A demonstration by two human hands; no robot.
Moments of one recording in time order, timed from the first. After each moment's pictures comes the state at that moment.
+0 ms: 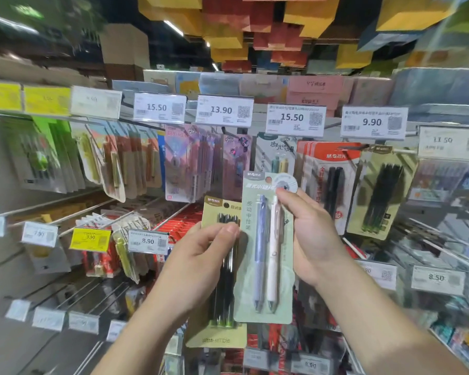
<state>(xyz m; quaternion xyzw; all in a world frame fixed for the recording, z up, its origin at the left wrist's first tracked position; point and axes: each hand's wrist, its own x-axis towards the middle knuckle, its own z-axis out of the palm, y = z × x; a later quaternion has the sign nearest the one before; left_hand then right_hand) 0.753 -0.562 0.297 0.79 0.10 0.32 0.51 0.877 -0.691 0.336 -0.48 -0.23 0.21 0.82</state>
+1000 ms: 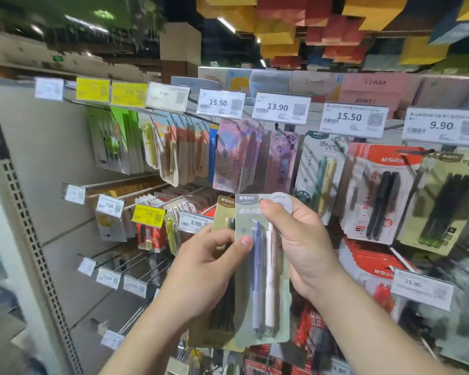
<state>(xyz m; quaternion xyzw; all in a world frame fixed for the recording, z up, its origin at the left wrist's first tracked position) 0.701 -0.555 0.282 0.78 0.13 0.38 0.48 0.824 -0.651 0.319 -0.47 -0.32 0.24 0.79</state>
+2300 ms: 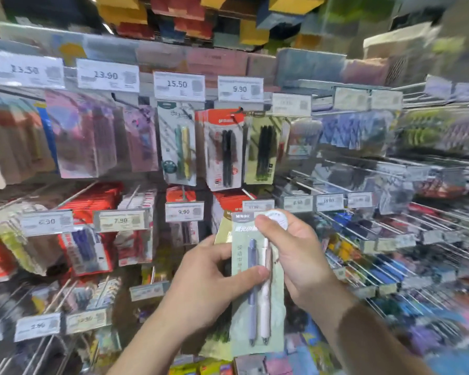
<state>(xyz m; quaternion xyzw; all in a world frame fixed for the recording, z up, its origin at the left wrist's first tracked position) 0.734 -0.689 0.258 0.83 -0.10 0.19 0.51 0.794 -0.844 0.278 -0.60 -0.14 0.05 0.79</state>
